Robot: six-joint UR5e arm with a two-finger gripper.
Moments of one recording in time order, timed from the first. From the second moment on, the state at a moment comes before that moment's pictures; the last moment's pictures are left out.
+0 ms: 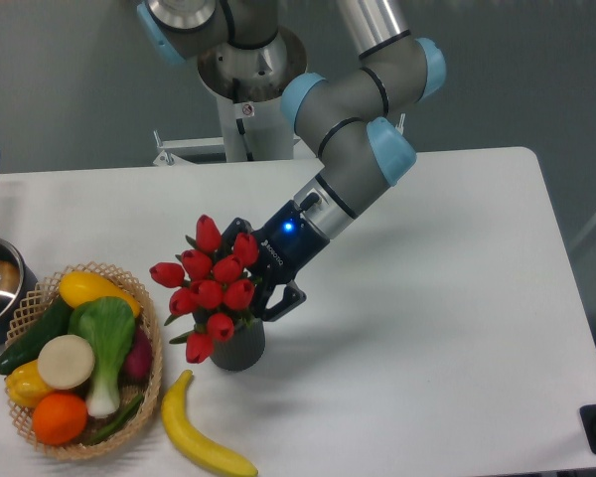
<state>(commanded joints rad) 2.57 -1.86 -1.89 -0.88 0.50 1.44</state>
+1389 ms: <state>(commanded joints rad) 2.58 -1.68 -1.85 -0.88 0.41 1.11</state>
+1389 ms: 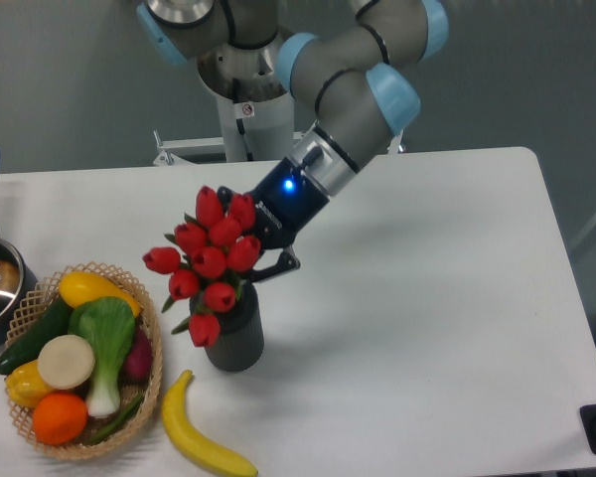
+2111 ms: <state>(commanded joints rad) 2.61 -1.68 -1.66 -0.88 0.41 0.97</state>
